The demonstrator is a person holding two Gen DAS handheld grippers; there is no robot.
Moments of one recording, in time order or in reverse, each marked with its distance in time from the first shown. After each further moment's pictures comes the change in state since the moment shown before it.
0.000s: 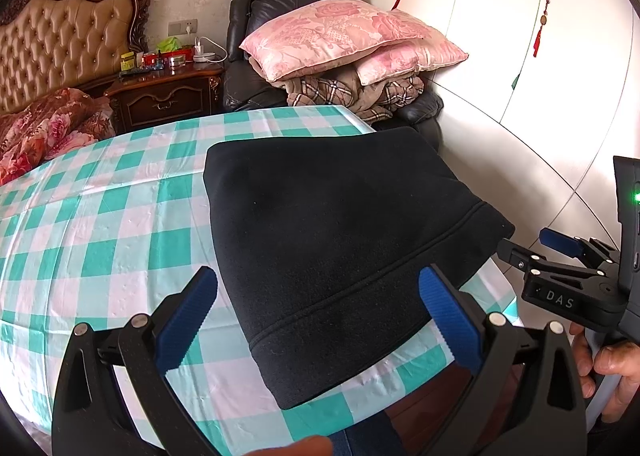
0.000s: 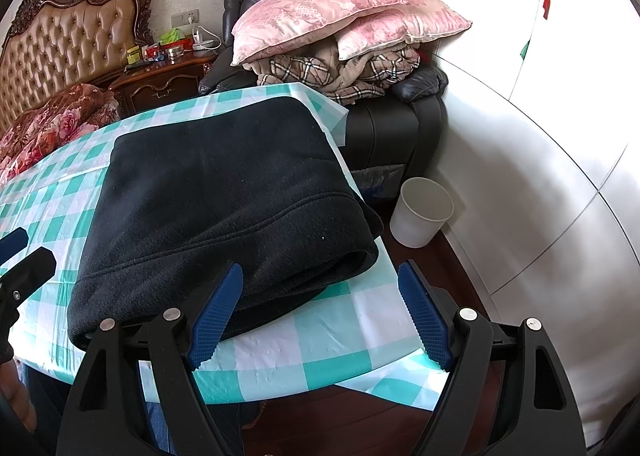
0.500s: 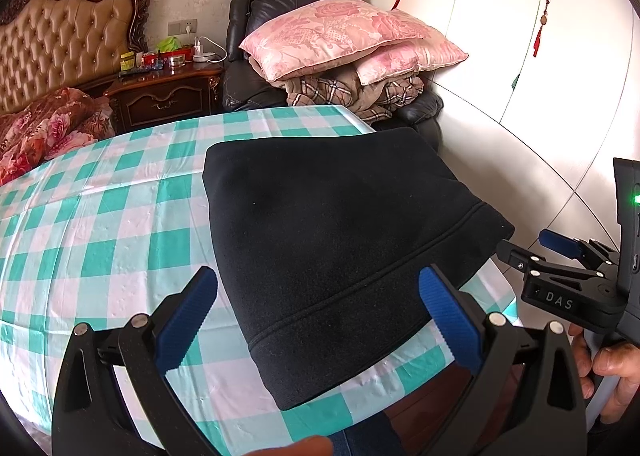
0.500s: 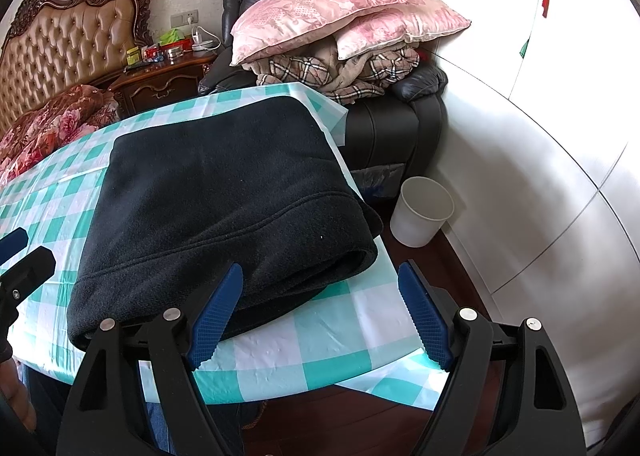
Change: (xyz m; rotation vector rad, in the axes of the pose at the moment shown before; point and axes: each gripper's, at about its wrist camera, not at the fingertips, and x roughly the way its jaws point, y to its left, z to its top) left arm 0.000 -0.003 0.000 0.001 0.001 -0.001; right arm 0.000 -0.001 -0.001 0.004 0.002 0.000
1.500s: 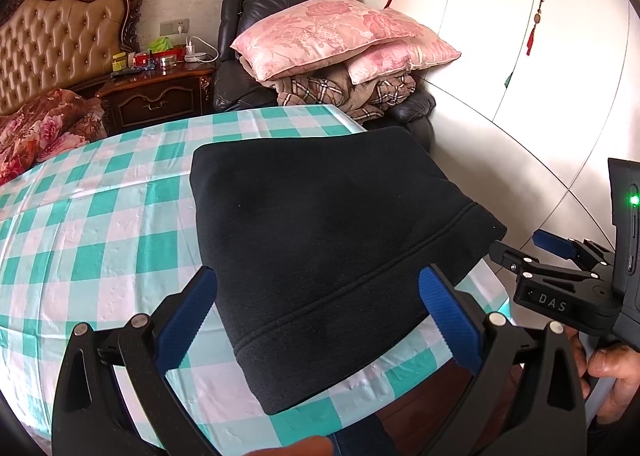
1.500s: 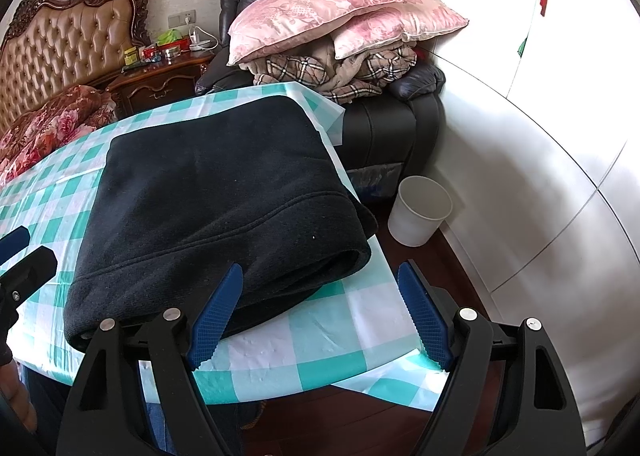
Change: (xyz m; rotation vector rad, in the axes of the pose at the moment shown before) left arm 0.002 -0.005 0.002 0.009 0.007 -0.034; right arm 0.002 0.001 0.000 0.011 0.003 -0.005
